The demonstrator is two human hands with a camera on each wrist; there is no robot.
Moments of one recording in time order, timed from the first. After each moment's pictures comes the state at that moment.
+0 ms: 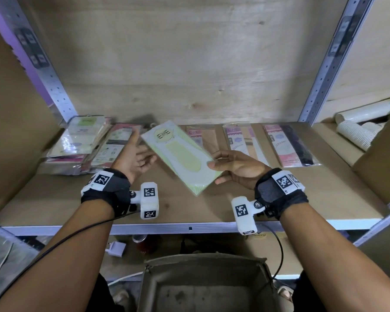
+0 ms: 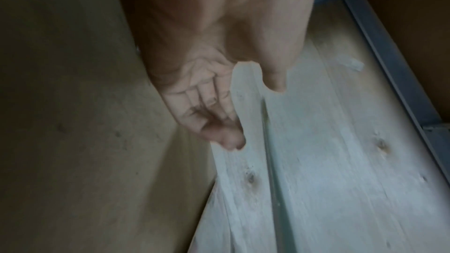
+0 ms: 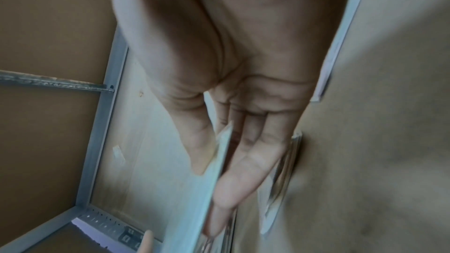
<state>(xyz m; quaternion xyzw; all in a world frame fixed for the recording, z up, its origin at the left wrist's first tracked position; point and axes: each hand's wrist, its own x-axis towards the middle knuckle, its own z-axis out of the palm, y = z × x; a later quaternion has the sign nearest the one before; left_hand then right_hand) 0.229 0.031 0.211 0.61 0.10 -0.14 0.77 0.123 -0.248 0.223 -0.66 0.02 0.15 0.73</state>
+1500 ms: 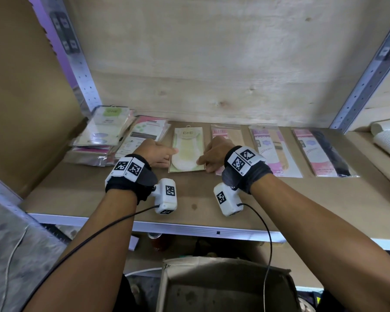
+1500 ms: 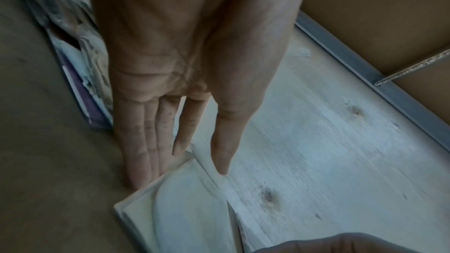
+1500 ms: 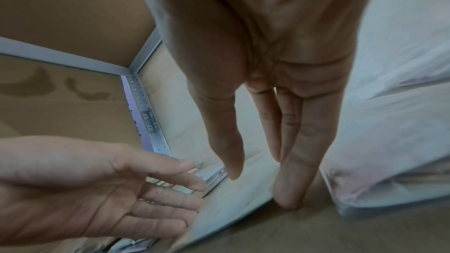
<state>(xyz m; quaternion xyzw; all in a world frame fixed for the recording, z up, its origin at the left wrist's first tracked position) 0.253 0.054 0.211 0.80 0.07 -0.14 0.58 0.205 -0.141 0.249 -0.91 0.11 0.14 0.36</state>
